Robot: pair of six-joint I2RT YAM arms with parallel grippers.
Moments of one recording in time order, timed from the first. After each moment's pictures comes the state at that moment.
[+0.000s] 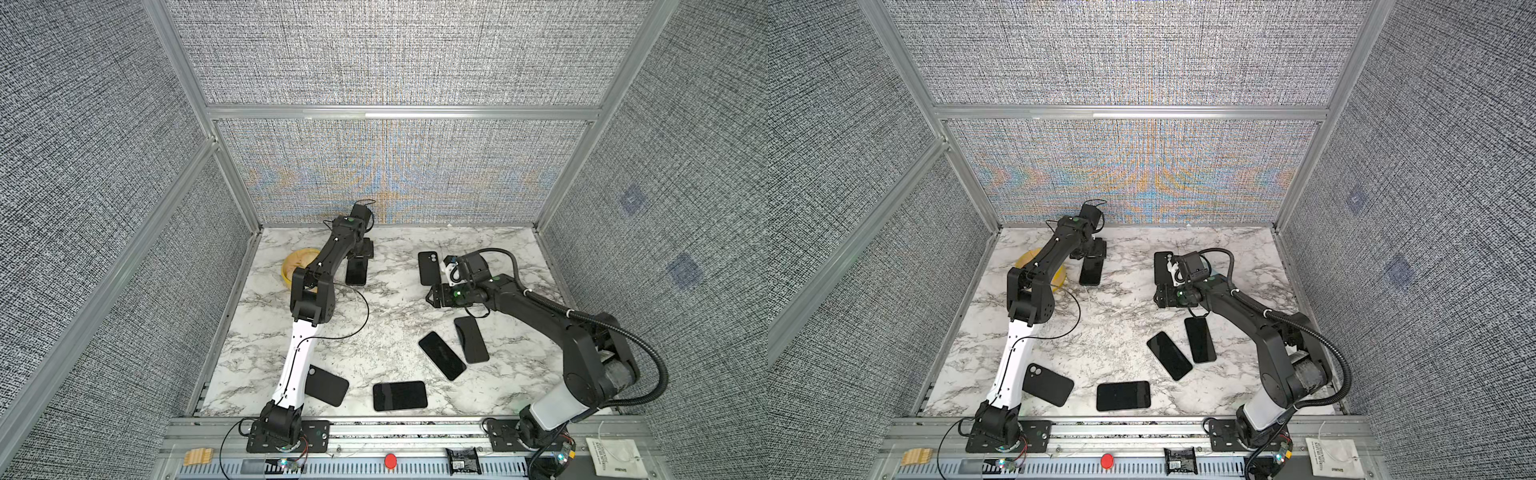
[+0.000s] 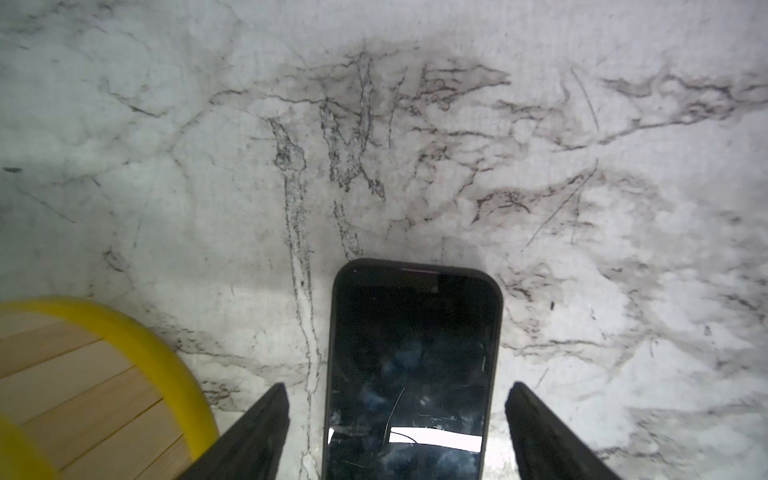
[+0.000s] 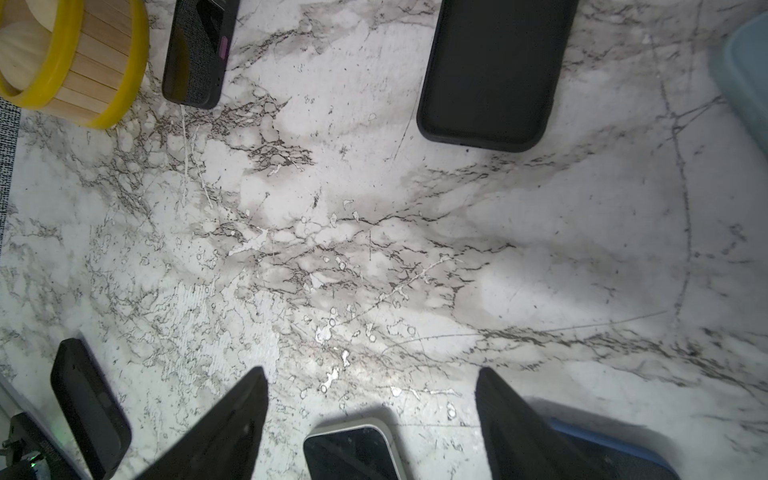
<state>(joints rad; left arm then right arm) -0.35 2.60 2.47 -1.07 -0.12 -0.31 0.43 1.60 1.07 -0.45 -0.24 0.32</state>
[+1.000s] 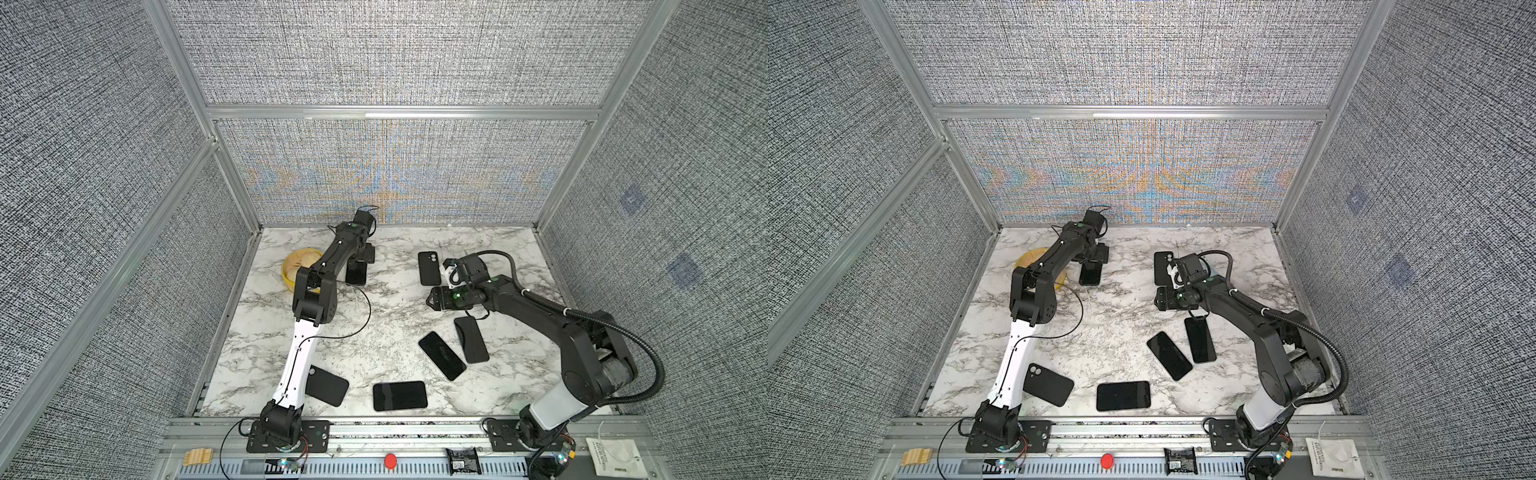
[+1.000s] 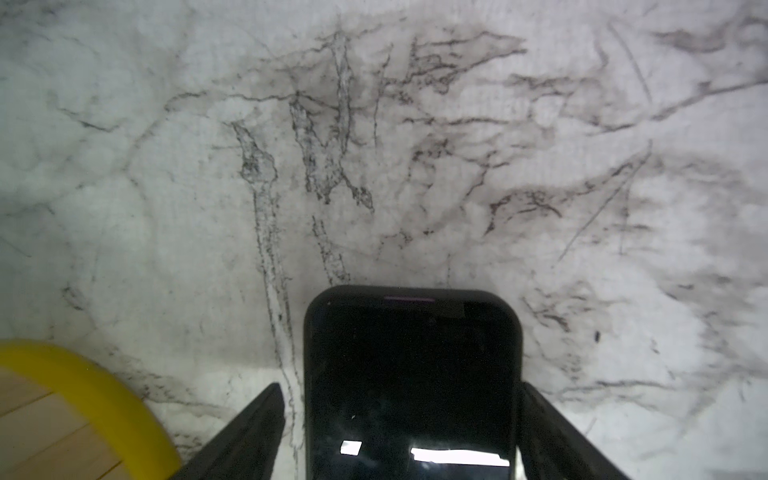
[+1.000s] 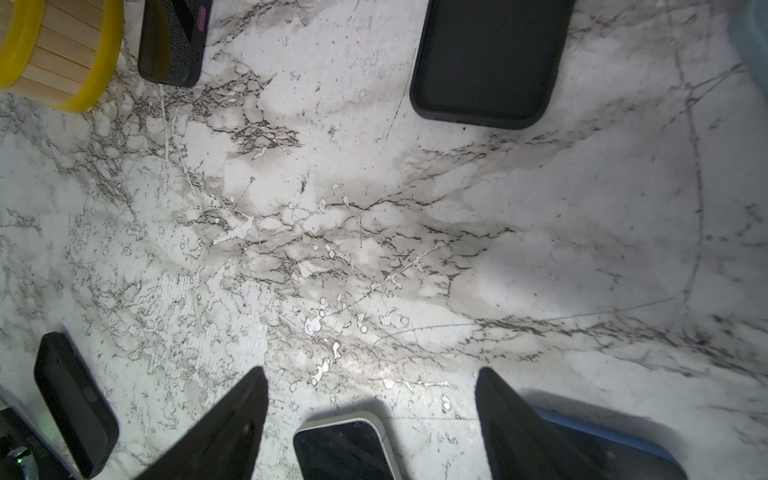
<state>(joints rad) -0.36 2.61 2.43 -1.01 -0.18 -0.27 0.43 1.62 1.08 -0.47 -0.21 0.31</state>
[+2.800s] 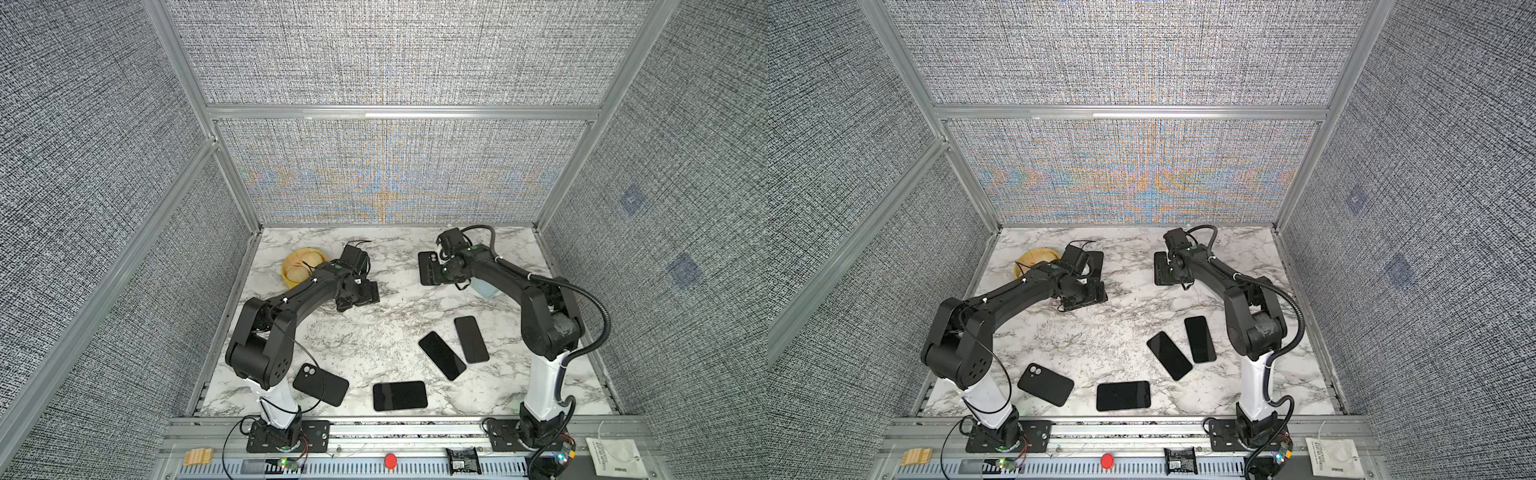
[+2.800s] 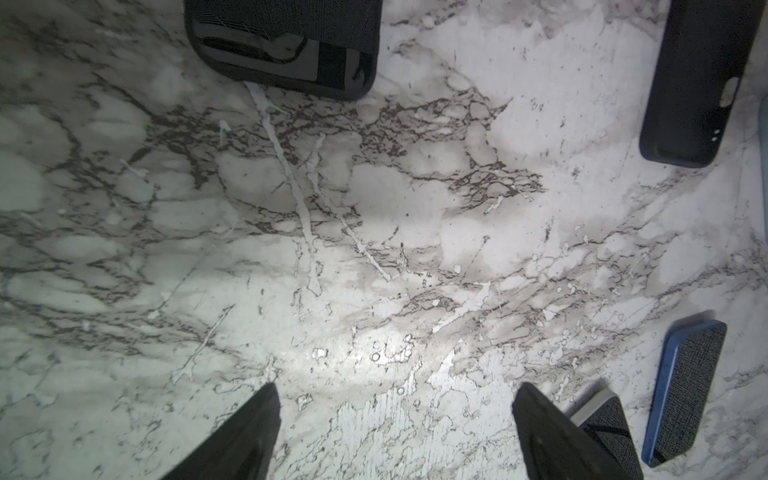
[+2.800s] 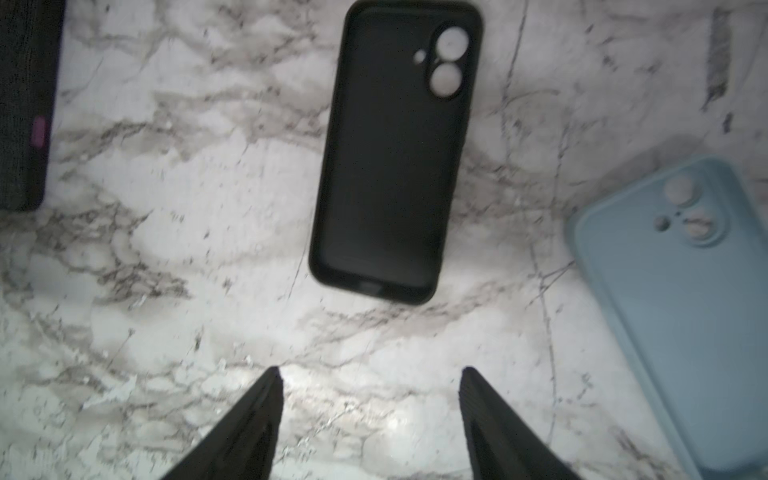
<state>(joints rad) -0.47 1.77 1.24 -0.68 0.17 -0.56 0.38 2.02 1.57 -0.64 0.00 0.23</state>
